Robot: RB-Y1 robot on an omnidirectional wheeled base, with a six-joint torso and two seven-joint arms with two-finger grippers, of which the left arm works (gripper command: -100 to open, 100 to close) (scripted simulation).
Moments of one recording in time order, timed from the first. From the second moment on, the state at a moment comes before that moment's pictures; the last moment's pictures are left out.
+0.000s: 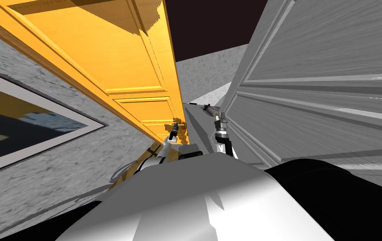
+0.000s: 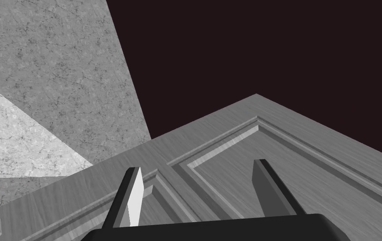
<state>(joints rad) -0.42 0.05 -0.01 -0.74 -0.14 -0.44 0.16</state>
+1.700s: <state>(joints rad) -0.44 0.06 0.10 -0.71 -0.06 -0.44 0.07</state>
